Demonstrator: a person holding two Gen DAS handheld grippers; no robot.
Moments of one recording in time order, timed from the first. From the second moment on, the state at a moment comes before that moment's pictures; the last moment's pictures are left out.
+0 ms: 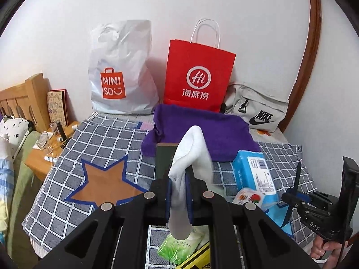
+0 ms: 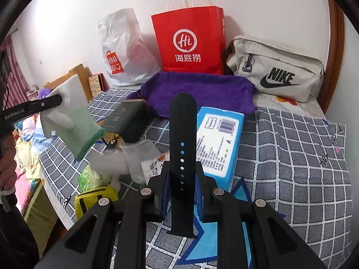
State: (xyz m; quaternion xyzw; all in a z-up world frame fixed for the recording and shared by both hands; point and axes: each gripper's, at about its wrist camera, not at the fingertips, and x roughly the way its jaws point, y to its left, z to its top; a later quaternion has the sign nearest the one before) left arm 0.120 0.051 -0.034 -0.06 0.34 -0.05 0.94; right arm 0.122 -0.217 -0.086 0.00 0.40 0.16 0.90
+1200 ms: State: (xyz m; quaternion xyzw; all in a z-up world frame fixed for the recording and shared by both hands) left arm 0.225 0.044 -0.025 -0.05 0.36 -0.04 0.93; right arm 0.260 -0.232 -0.062 0.00 0.40 0.13 0.91
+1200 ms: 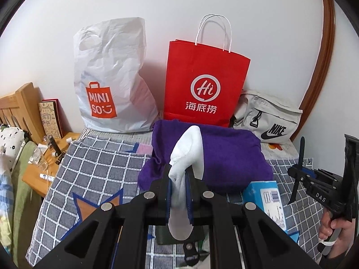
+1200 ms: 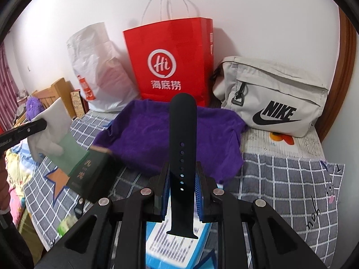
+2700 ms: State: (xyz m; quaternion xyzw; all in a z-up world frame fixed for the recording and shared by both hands) left arm 0.435 0.016 -0.124 -0.03 0.45 -0.05 0.89; right arm 0.427 -0.240 -0.178 -0.03 0.52 0.13 0.85
